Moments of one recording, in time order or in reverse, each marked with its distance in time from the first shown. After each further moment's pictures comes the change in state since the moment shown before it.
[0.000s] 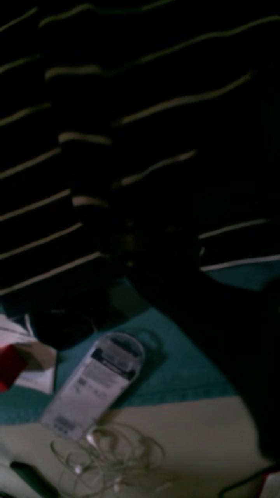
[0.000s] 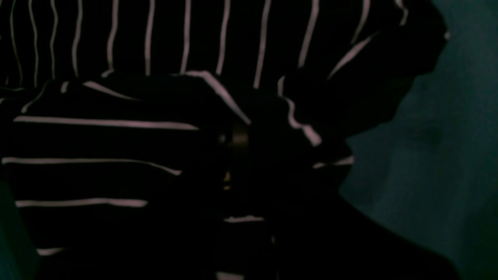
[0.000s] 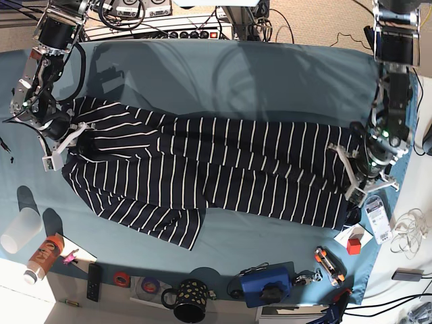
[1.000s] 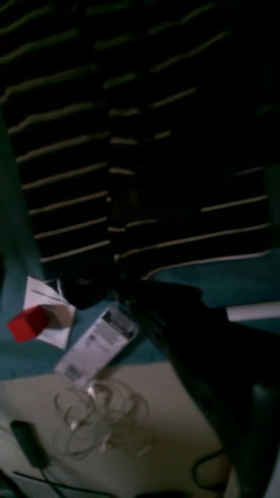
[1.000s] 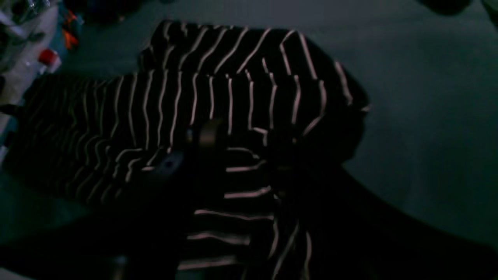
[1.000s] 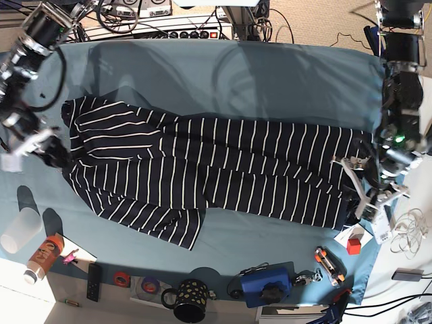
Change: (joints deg) left arm 0.2 -1.0 -4.4 20.1 -11.8 5.9 22.9; right arm 0.3 1.1 18.4 8.0 28.0 -0.1 -21.6
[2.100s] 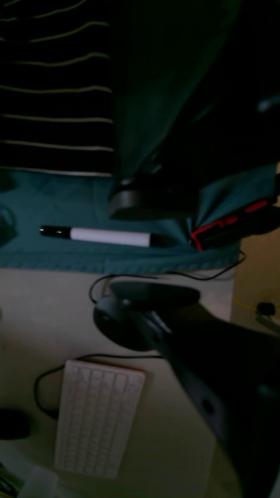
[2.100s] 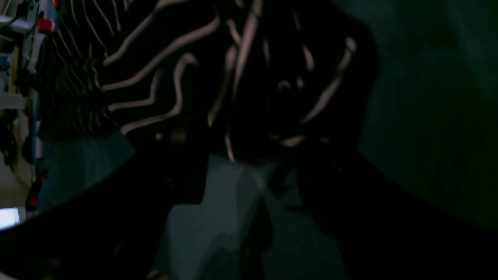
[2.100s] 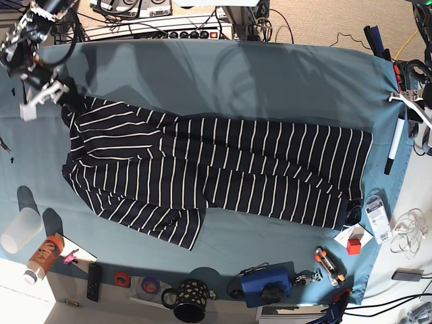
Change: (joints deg) left arm 30.5 0.7 -33.9 16.8 -8.4 -3.8 0.1; right arm -11.1 -3.0 0.9 -9.9 5.0 0.1 -0.3
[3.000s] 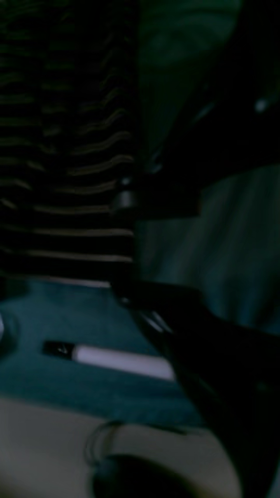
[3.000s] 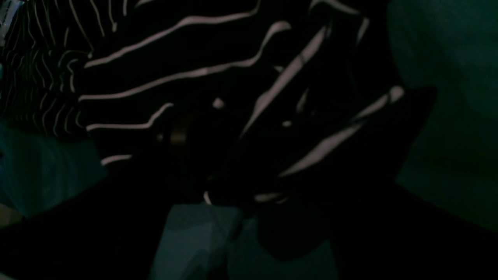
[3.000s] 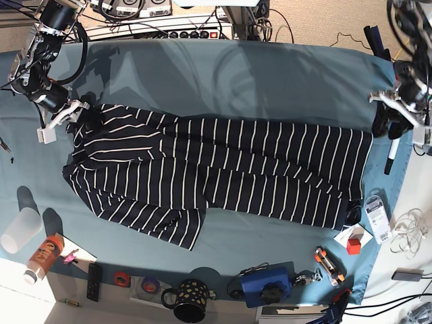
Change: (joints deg) left arm -6.7 8.8 0.1 -13.9 -18.9 -8.1 0.7; right arm 3.6 0.4 -11.1 0.1 -12.0 0.0 9.8
